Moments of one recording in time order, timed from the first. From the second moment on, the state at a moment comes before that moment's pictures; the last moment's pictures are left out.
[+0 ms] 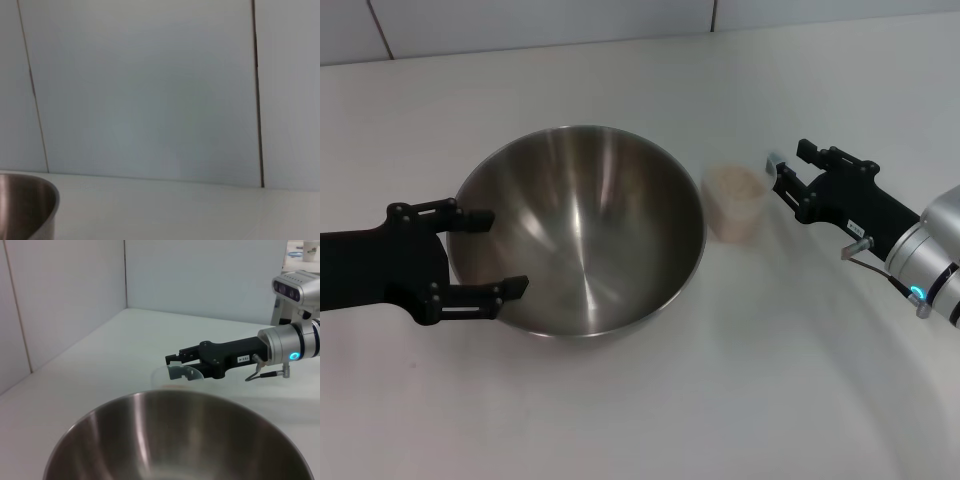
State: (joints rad) left arm -0.23 -2.06 1.18 1.27 1.87 1.50 -1.58; right arm 0.44 2.08 -2.04 -0.07 0.18 -1.09 0.44
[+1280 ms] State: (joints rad) left arm -0.25 -2.06 1.18 1.38 1.98 1.50 -1.72; right arm 0.35 2.09 -1.94 -0.14 0.17 -1.54 0.15
